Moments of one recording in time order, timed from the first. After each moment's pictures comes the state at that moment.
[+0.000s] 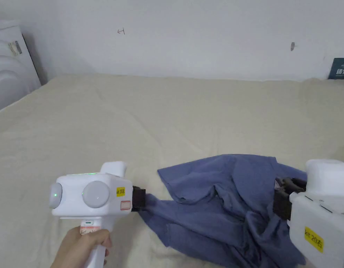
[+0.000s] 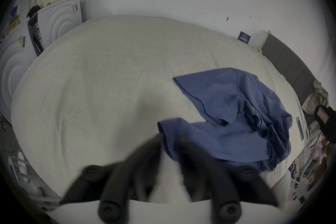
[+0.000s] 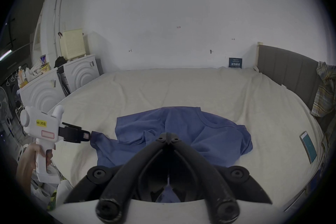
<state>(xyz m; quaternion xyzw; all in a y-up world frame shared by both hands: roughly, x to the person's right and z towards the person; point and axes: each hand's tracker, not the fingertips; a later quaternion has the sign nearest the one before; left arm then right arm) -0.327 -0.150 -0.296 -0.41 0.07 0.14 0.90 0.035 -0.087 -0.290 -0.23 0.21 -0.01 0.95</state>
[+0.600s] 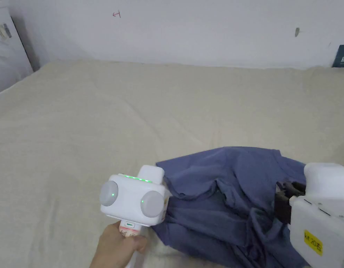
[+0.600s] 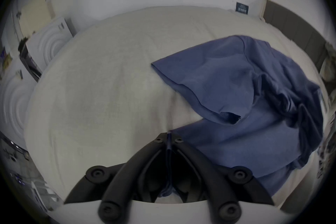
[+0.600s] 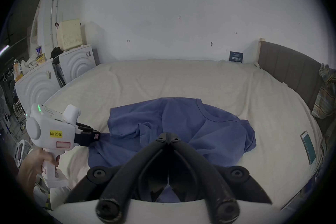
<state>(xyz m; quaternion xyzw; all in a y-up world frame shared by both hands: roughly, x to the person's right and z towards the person) -0.257 -0.197 -0.340 -0.46 0.10 -0.02 0.88 0.028 -0.109 -0.311 -0.26 0.19 0.01 0.95</state>
